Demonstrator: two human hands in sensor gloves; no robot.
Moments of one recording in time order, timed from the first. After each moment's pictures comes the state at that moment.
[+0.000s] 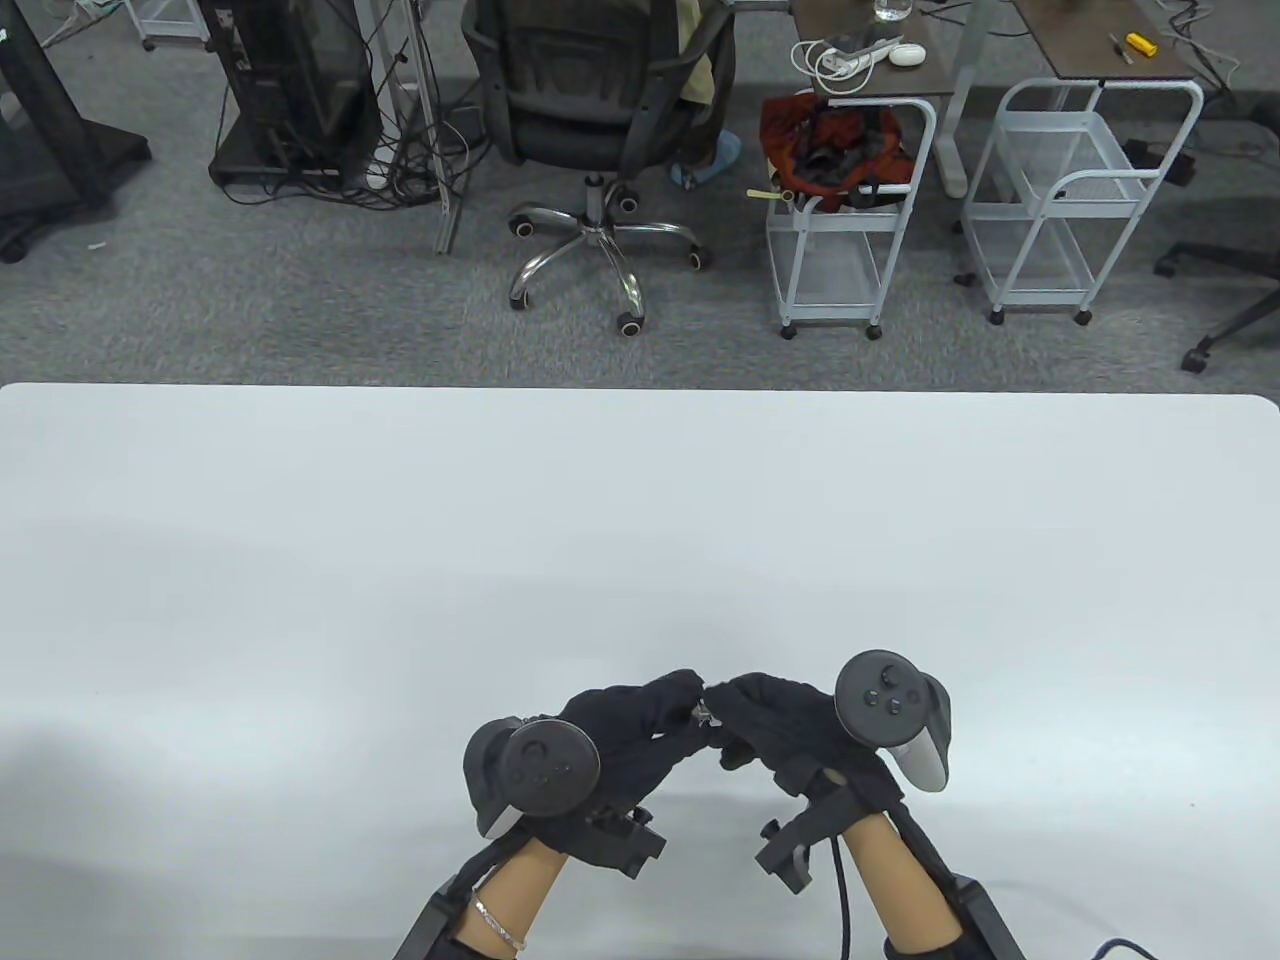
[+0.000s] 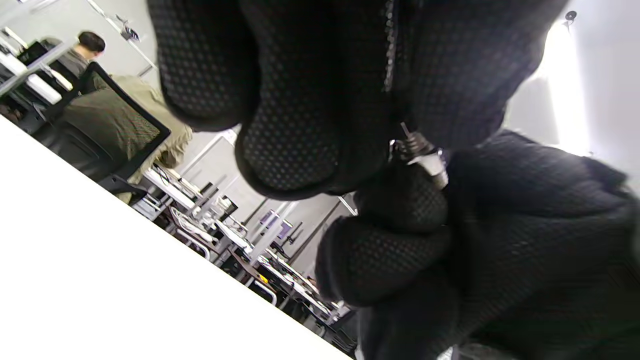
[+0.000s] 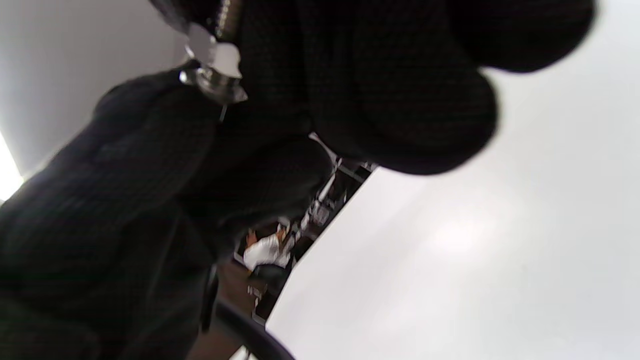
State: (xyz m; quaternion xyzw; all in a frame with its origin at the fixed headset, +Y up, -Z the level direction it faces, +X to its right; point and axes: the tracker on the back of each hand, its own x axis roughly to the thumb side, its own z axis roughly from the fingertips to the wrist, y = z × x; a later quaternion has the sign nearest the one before) left_hand -0.090 -0.693 -0.261 0.14 -0.25 0.41 0.87; right_hand 0.136 -0.705 -0.284 0.17 0.03 0.83 0.52
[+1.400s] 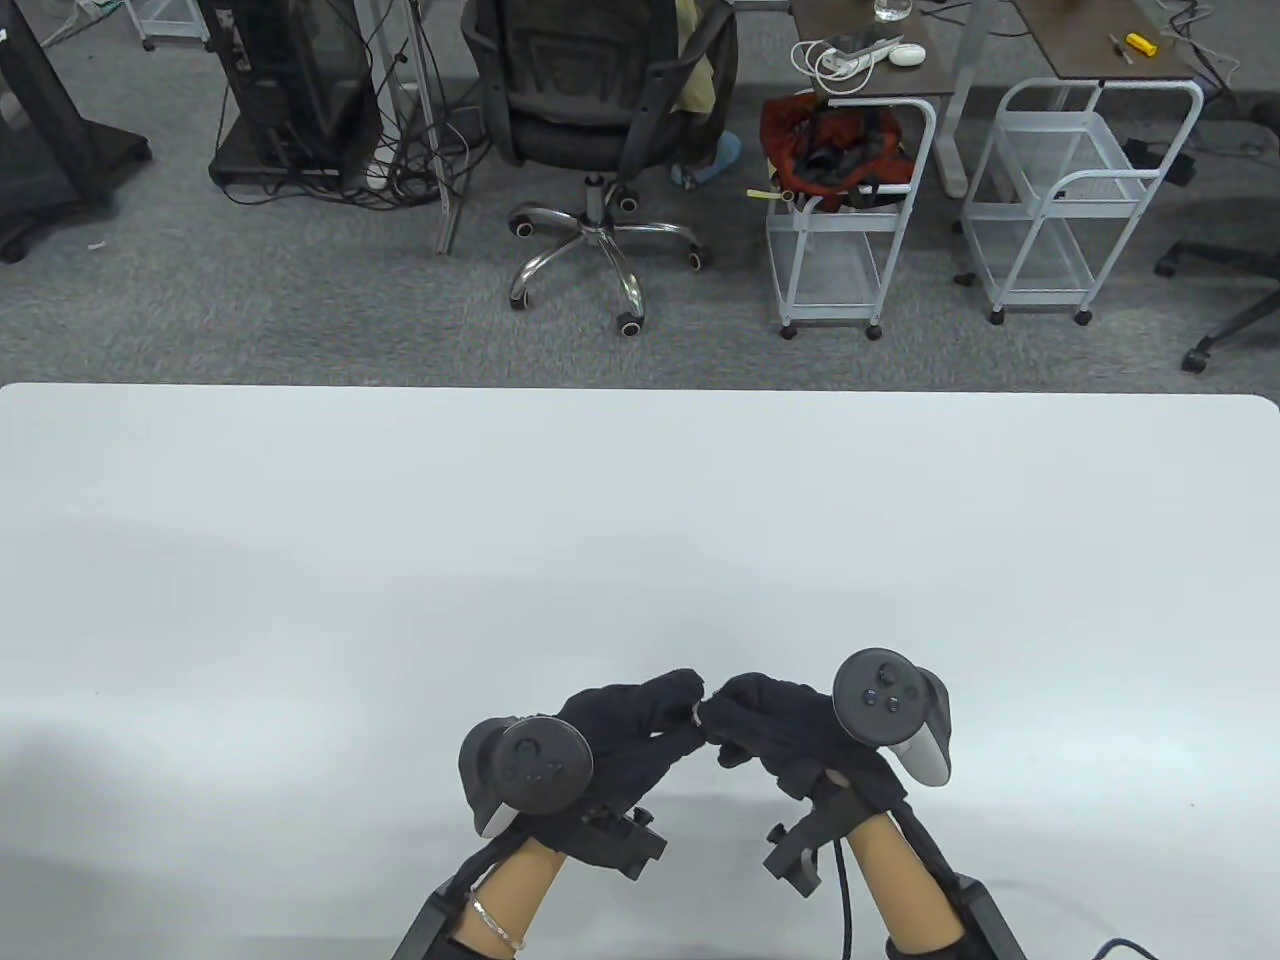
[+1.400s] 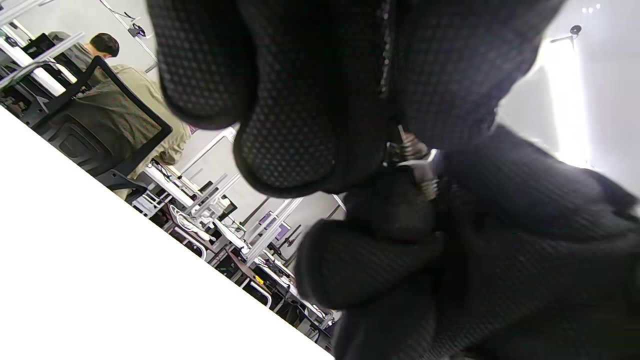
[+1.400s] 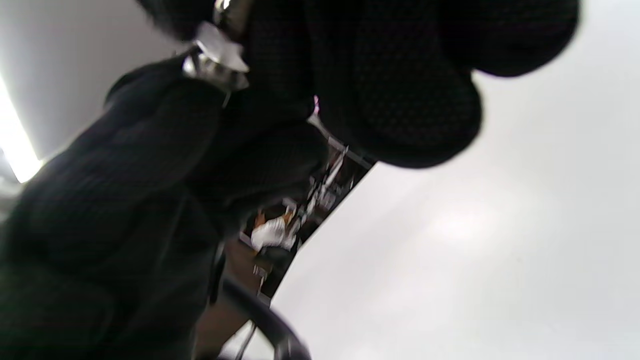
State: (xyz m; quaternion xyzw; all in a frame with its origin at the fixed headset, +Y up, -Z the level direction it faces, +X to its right) left_hand -0.092 -0.694 -0.263 0.14 -0.25 0.42 0.86; right_hand 0.136 -0.701 -0.284 0.19 0.03 0.84 0.51
